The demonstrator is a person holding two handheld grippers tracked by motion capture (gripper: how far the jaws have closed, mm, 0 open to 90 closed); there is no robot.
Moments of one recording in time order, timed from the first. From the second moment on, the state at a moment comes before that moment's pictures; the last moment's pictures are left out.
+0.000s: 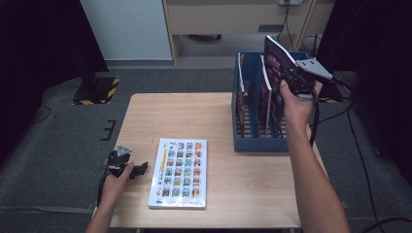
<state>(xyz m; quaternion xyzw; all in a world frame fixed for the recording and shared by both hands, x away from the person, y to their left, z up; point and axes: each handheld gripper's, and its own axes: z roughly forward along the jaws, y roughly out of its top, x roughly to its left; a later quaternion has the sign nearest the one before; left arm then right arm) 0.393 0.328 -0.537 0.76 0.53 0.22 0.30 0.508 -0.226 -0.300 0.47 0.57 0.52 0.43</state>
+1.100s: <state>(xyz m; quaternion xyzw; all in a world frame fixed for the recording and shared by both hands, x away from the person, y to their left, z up) 0.393 0.328 -0.537 0.76 0.53 0.22 0.31 0.521 -0.224 -0.337 0.48 0.58 0.52 0.41</state>
